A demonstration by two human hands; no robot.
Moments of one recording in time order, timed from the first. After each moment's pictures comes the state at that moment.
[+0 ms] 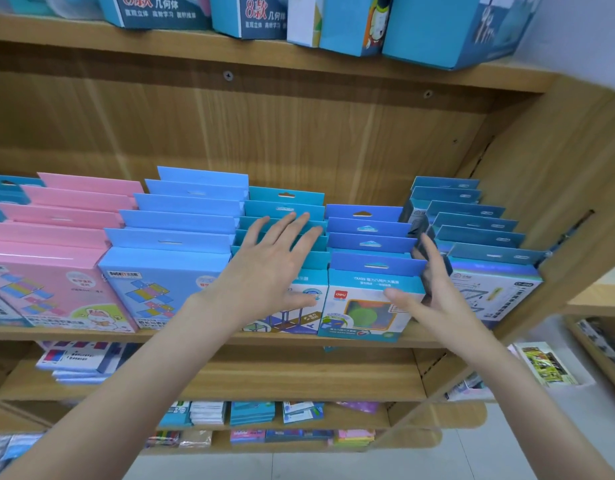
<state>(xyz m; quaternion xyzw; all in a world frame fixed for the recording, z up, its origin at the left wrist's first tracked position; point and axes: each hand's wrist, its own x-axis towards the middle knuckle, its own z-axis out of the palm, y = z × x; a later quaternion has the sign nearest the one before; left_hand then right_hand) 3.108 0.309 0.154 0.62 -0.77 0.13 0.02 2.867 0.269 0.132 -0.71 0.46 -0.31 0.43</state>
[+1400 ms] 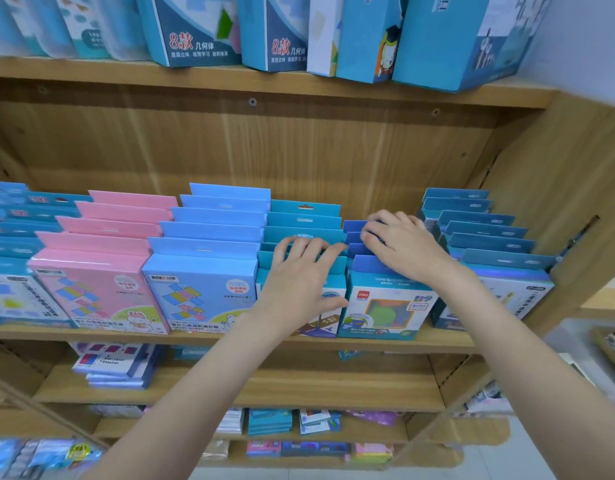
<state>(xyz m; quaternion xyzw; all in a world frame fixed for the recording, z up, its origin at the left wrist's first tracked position) 3.094 0.312 0.135 0.62 -0.75 0.13 0.20 2.934 0.212 0.174 -0.90 0.43 -0.09 0.01</state>
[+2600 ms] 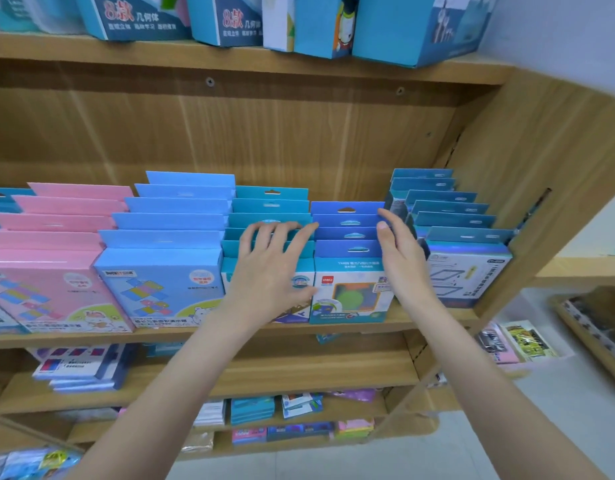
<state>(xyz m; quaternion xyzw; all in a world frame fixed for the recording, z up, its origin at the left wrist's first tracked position) 3.093 0.309 0.124 0.62 -0.73 0.20 0.21 2.909 0.261 0.146 -0.66 0.53 -0.43 0.31</state>
